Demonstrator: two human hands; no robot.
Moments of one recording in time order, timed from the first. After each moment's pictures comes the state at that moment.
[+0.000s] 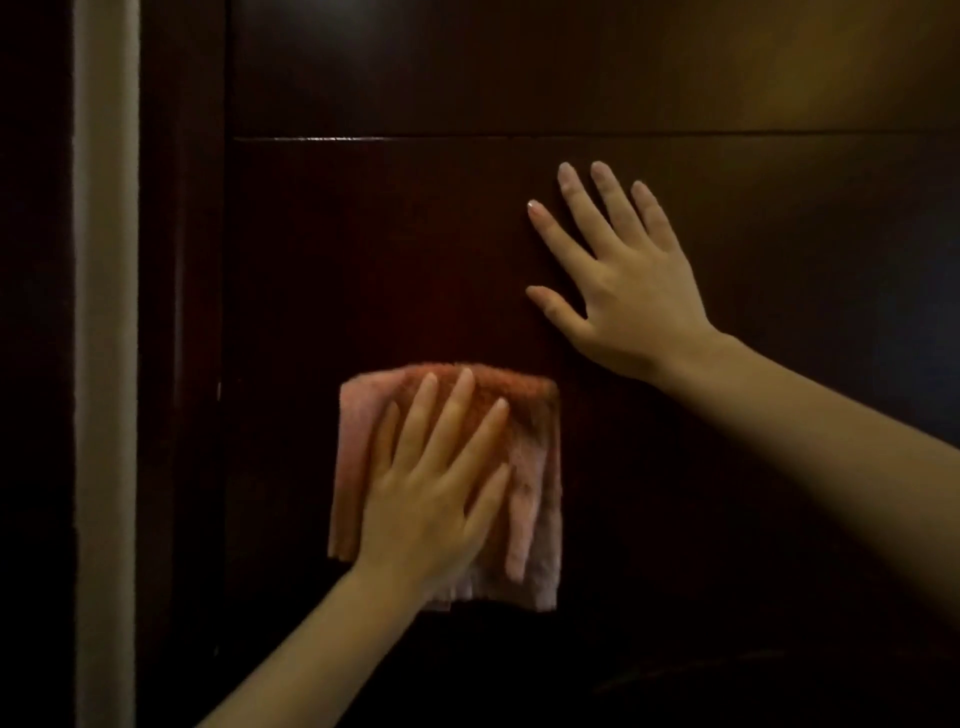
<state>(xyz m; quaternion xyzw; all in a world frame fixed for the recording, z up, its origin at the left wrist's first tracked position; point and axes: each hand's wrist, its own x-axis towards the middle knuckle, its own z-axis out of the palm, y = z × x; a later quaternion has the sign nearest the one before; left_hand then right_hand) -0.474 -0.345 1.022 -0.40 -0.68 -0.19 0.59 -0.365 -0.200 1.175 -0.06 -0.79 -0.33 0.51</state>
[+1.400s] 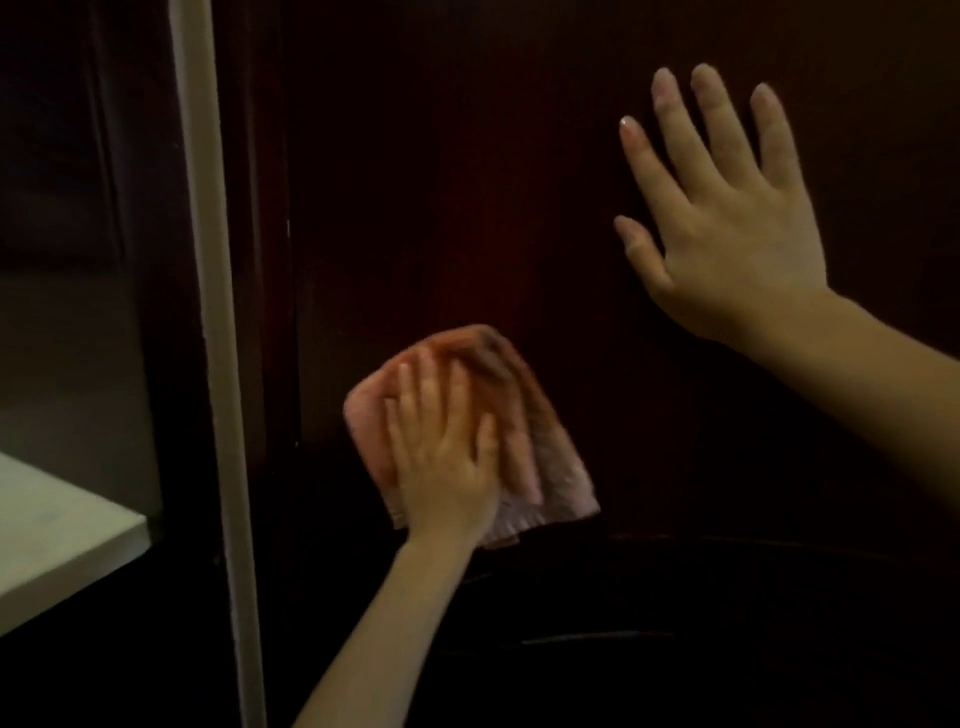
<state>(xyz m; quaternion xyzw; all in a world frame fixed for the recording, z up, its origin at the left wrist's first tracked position) -0.454 -0.320 0.910 -0.18 -0.77 -0.33 0.52 -0.356 -0.165 1.106 0.03 -0.77 -0.31 0.55</state>
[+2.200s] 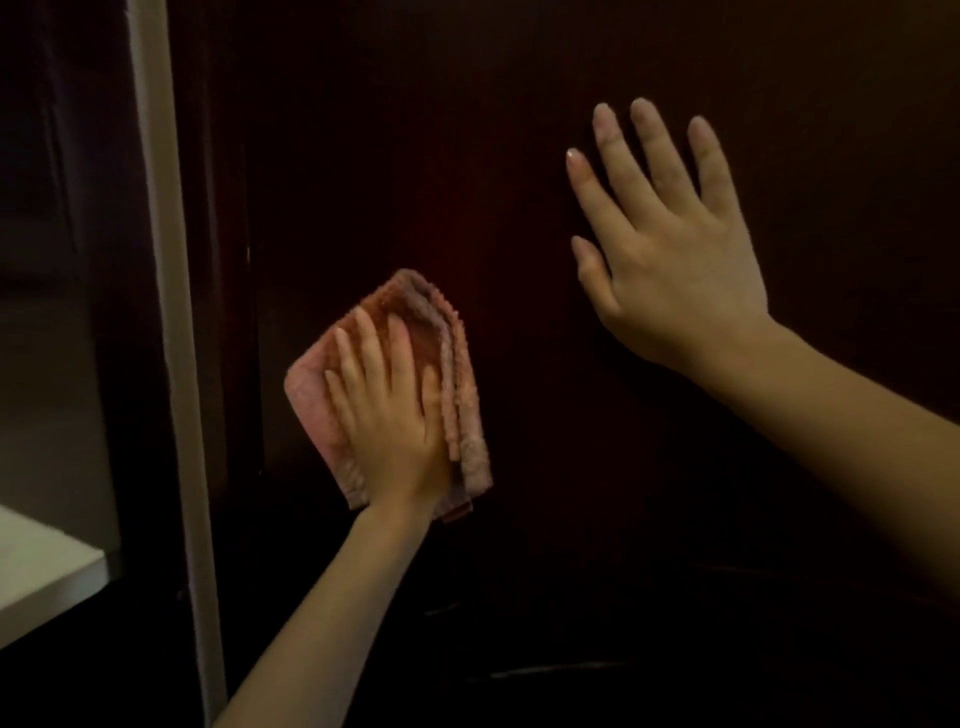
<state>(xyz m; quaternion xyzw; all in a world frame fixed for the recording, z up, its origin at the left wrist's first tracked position) -0.467 -0.323 0.961 -0.13 -0.77 -0.34 0.52 -0.357 -0.163 1.107 0.05 -0.76 -0.31 0.58</state>
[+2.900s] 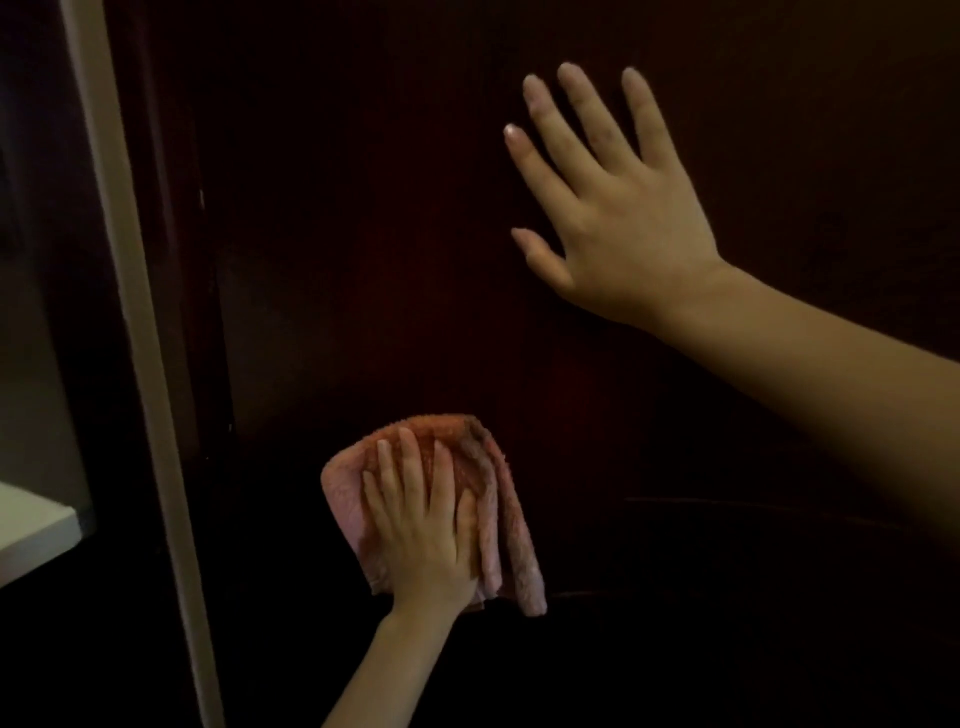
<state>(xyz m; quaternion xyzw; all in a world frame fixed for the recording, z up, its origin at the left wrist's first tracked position) -0.426 -0.290 0.825 -0.19 -0.80 -0.27 0.50 -0.354 -0.161 1.098 0.10 -0.76 -0.37 0.52</state>
